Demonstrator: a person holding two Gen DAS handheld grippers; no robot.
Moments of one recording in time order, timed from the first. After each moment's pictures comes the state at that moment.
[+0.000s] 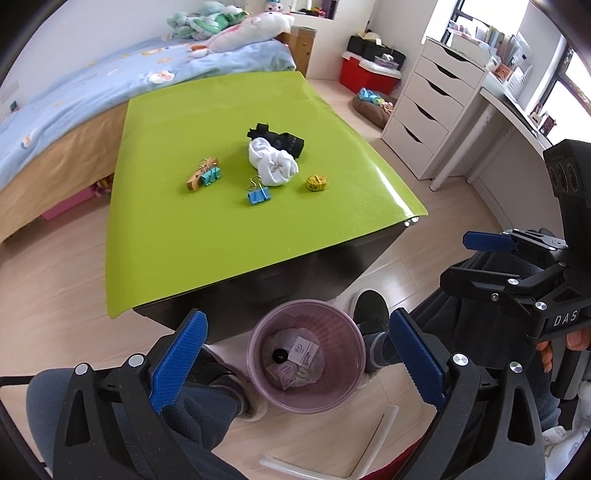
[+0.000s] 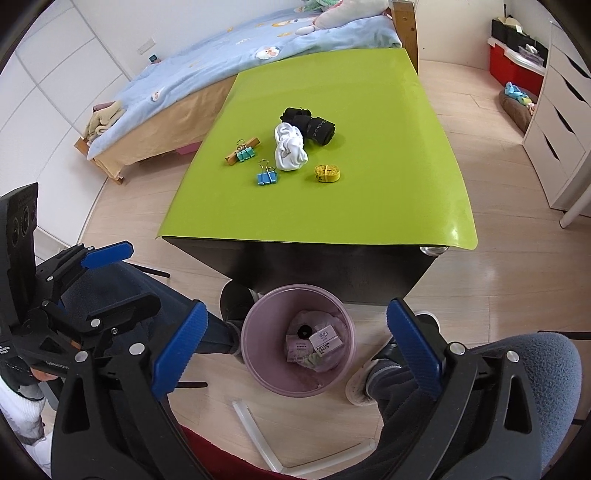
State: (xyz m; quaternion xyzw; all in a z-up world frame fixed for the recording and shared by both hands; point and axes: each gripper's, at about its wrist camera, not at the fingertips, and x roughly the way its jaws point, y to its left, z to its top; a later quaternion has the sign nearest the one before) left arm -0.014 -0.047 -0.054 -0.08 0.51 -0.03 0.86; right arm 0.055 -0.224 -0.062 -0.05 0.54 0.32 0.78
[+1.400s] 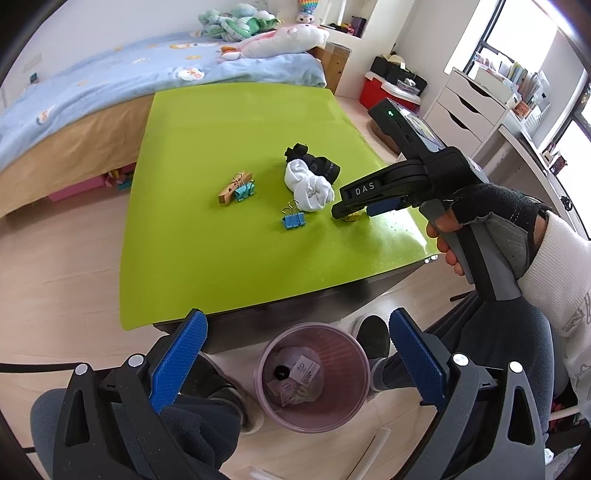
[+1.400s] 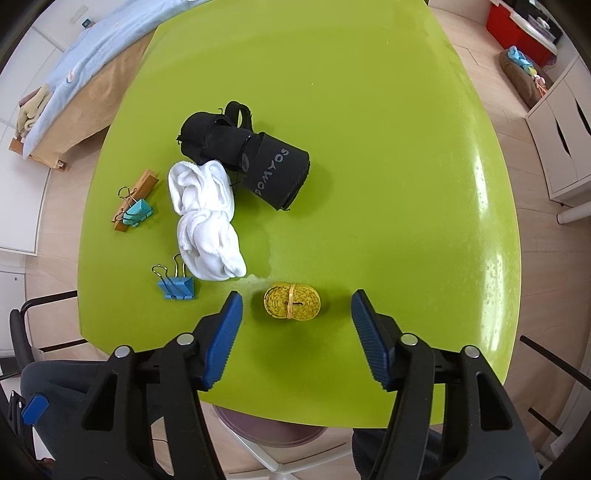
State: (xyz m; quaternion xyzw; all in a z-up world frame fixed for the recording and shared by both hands) left arm -0.001 -0.010 -0.053 -0.13 0.49 0.00 0.86; right arm 0.222 -0.109 -0.148 -0.10 0.65 0.23 0.71
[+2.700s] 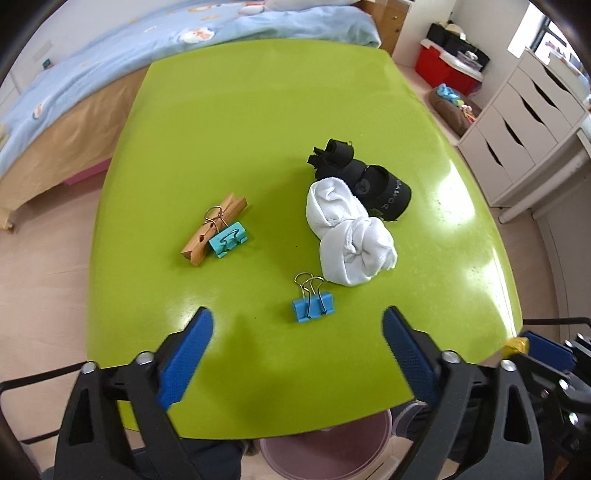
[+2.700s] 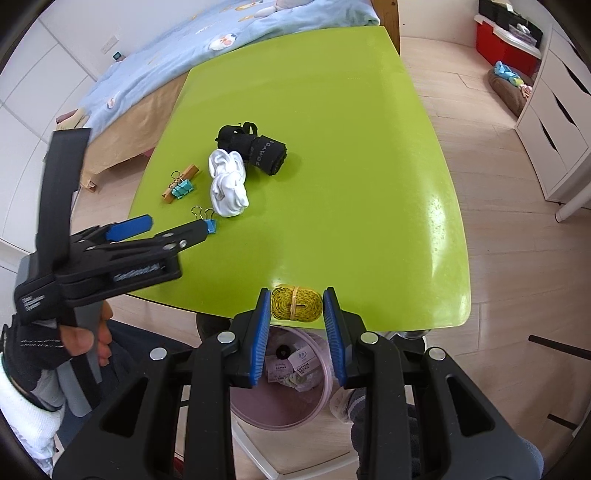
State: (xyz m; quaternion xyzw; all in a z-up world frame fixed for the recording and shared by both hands) left arm 0.149 -0.017 -0.118 -0.11 0.57 0.09 0.81; right arm 0.159 -0.196 -0.094 -0.05 0.59 0.27 0.76
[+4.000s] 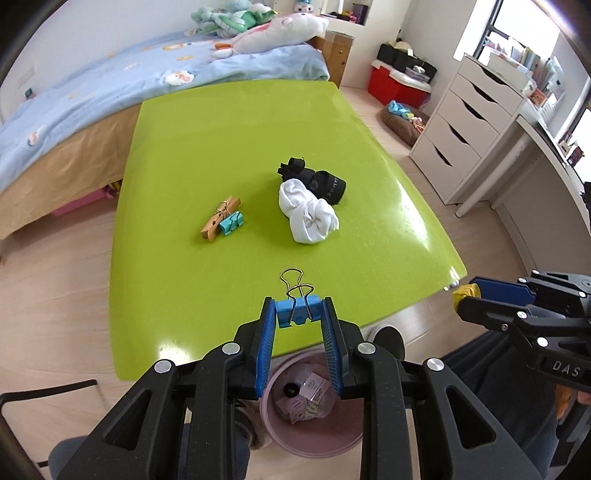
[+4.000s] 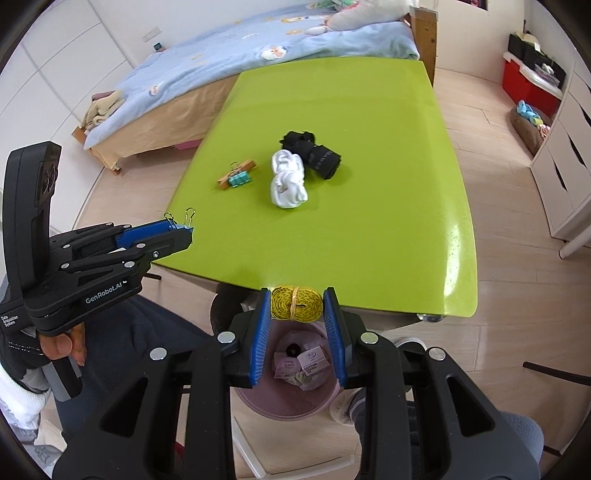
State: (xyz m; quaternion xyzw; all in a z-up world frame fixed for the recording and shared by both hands) left arm 0.057 -0.019 -0.055 -0.10 0.50 0.01 0.86; right arm 0.102 -0.189 -0.052 -0.08 0.54 0.33 0.77
